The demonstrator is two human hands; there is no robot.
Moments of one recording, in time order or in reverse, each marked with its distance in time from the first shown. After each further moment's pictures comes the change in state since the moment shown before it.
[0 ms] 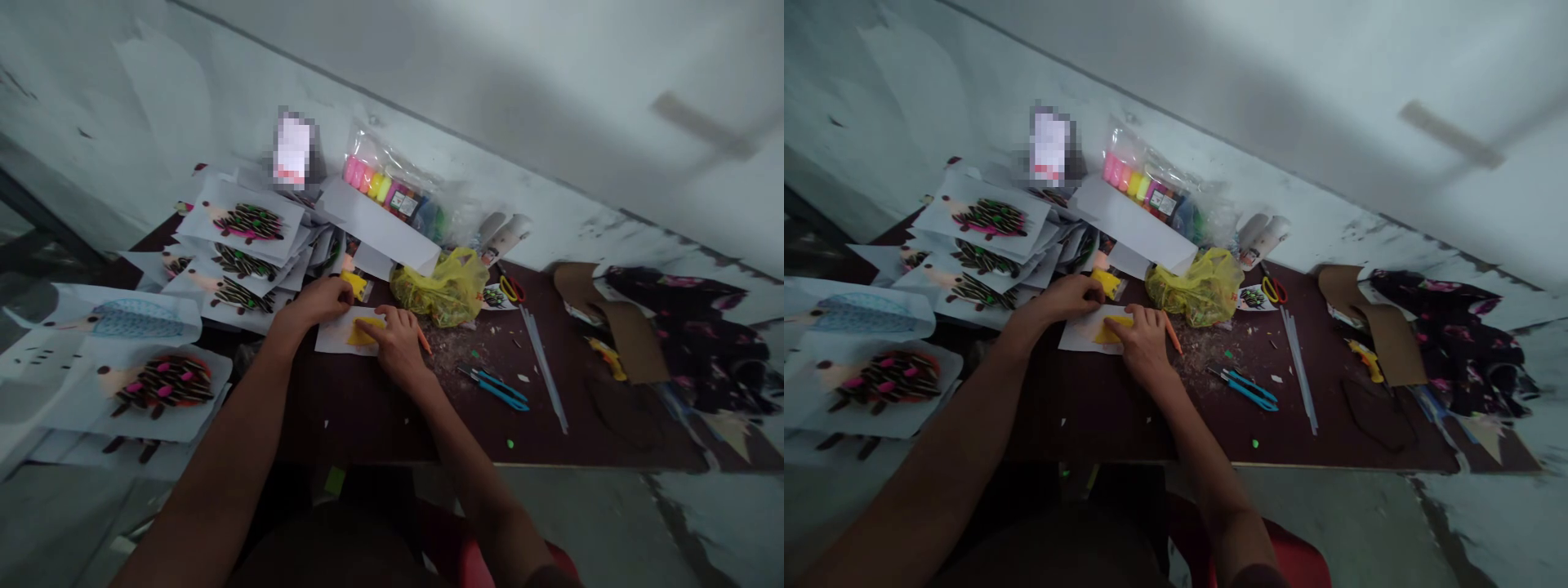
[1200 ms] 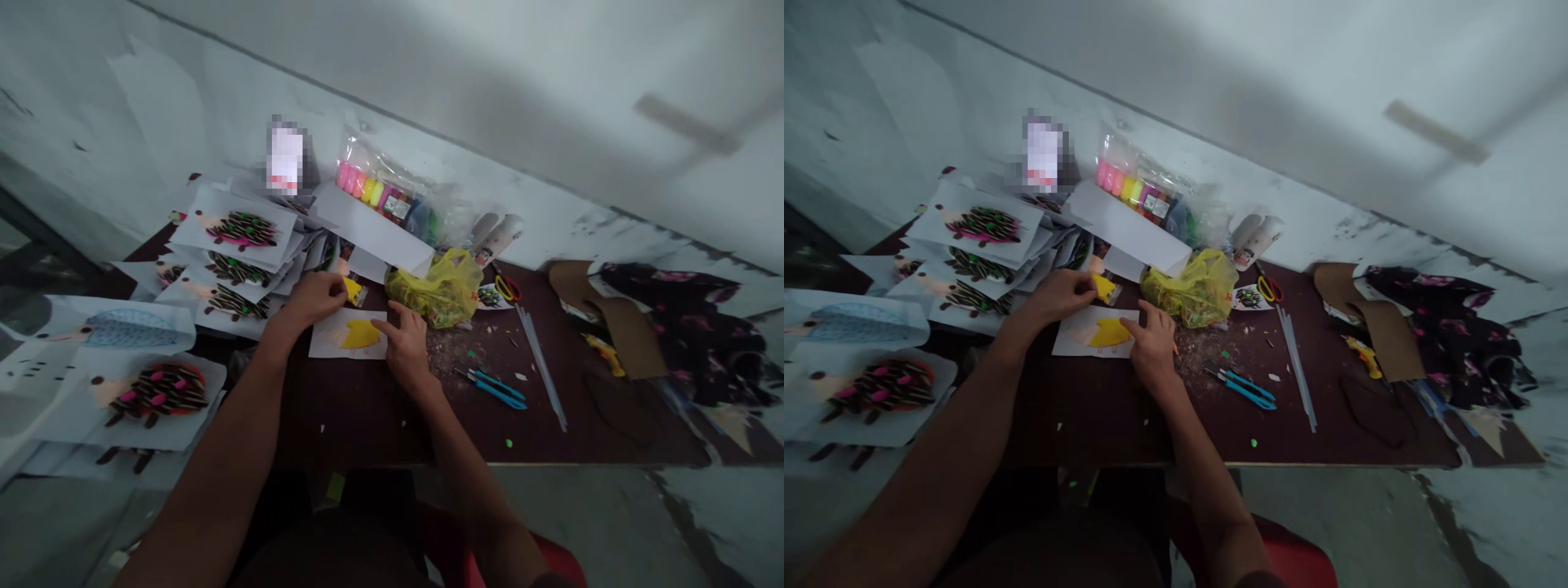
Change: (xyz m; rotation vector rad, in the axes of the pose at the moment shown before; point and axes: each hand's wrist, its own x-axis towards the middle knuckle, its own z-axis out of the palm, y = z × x) left_hand -0.003 0.003 -0.001 -0.079 0.252 -0.031; right_hand -0.011 0.018 0.016 0.119 0.266 0.112
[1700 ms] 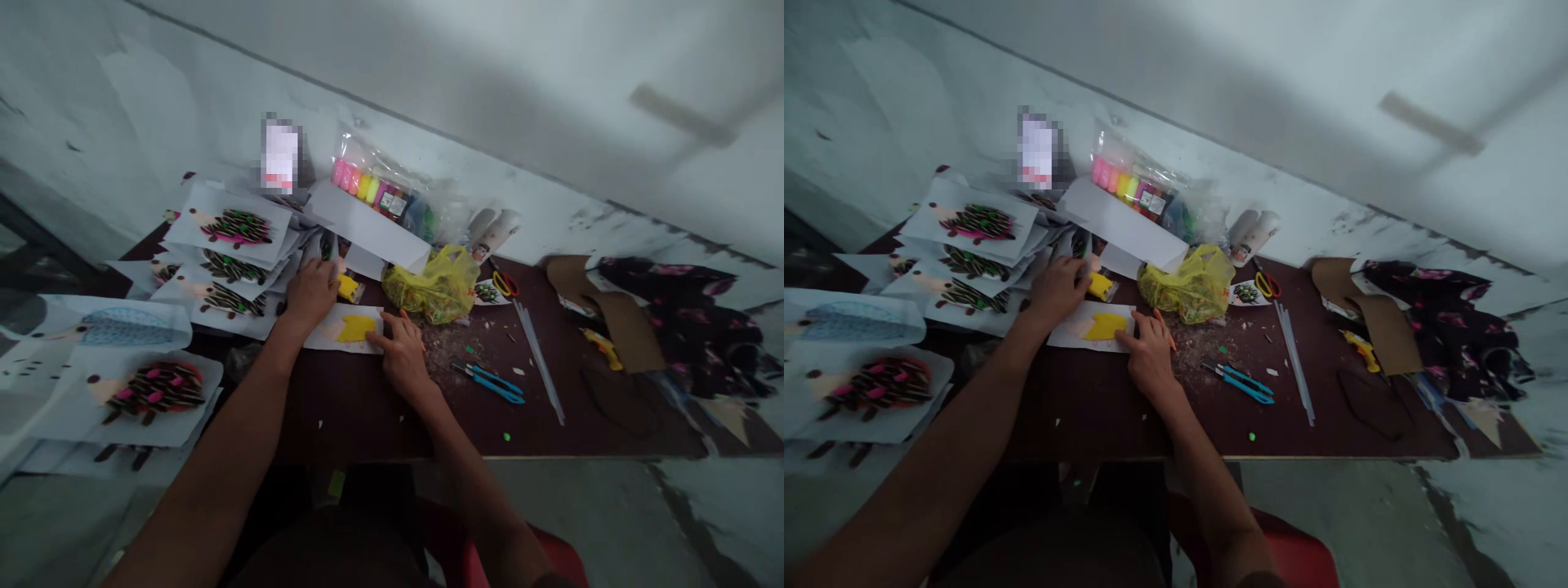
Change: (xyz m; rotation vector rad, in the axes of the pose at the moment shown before) left_hand -0.002 0.009 0.011 0.129 0.210 -0.108; right_hand -0.019 -0.002 -0.002 0.014 -0.086 -0.074
